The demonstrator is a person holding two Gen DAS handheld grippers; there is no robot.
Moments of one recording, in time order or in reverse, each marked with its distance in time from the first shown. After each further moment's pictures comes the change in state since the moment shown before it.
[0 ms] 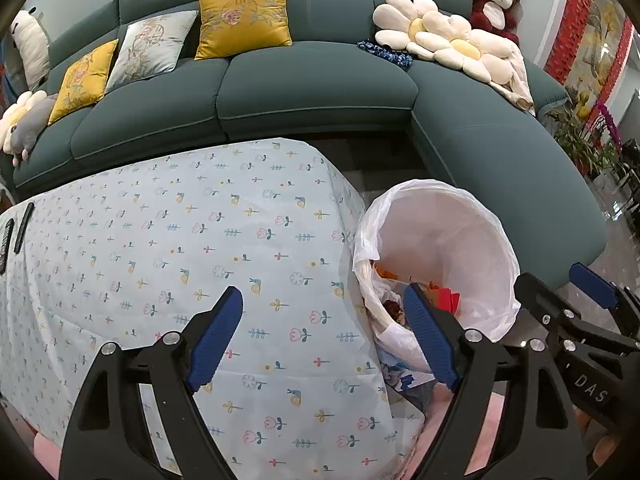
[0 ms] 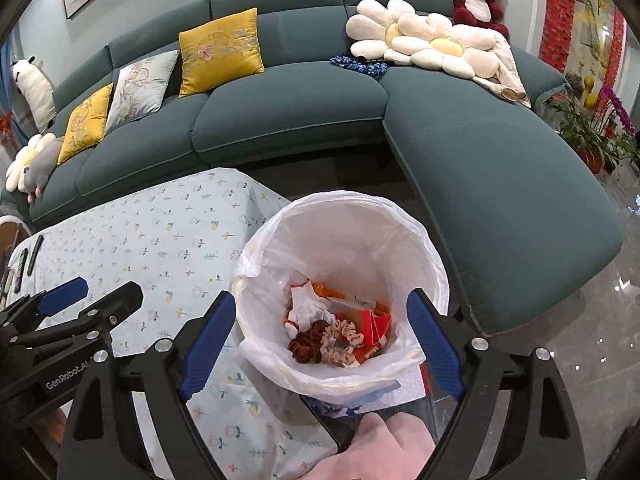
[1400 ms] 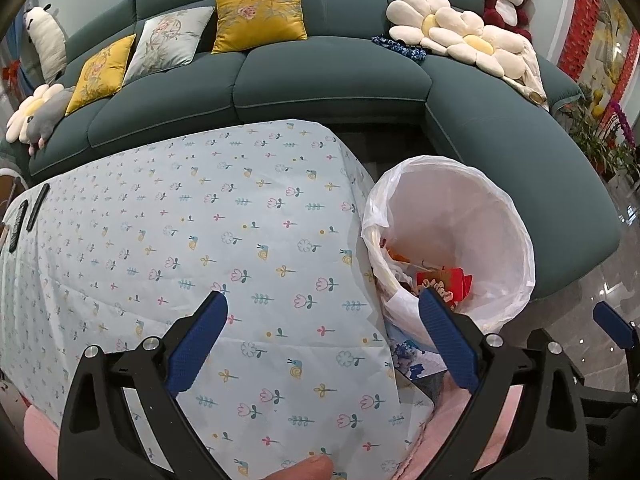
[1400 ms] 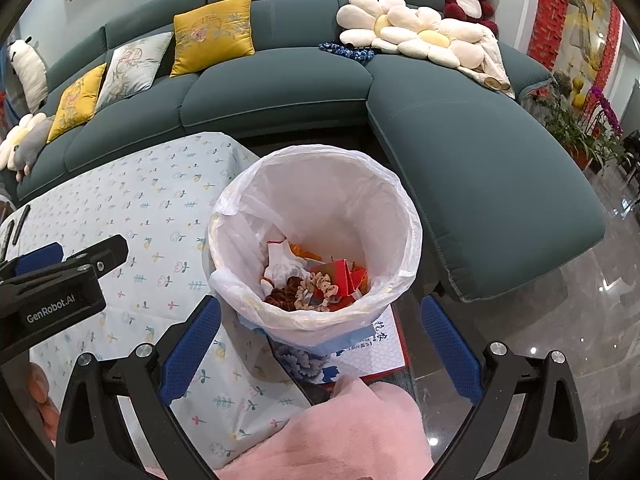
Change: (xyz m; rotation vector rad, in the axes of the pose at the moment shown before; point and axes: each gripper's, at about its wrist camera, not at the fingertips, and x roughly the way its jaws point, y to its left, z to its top) left arm -0.001 -0.012 -0.040 -0.022 -0.002 0.068; right arm -0.011 -0.009 -0.060 -0.027 0.023 -0.057
